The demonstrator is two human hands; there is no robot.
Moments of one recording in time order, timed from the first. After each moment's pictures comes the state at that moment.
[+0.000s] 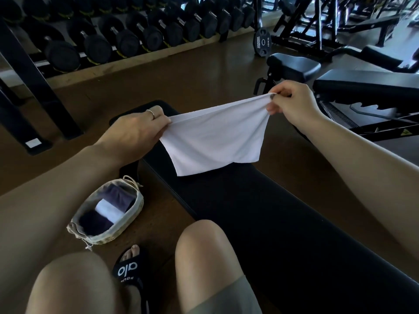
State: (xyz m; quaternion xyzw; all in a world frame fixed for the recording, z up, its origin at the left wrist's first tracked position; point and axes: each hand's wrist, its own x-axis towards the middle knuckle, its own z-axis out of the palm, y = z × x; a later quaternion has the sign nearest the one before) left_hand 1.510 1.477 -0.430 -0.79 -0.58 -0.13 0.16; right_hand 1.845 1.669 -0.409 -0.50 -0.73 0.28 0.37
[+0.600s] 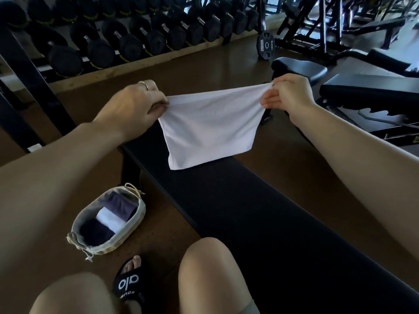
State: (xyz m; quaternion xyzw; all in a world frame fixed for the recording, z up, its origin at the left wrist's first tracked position) left_hand 1.489 1.523 -0.386 -0.73 -0.64 -0.20 0.12; right_hand 1.795 1.706 -0.388 -0.52 -0.57 0.46 0.44
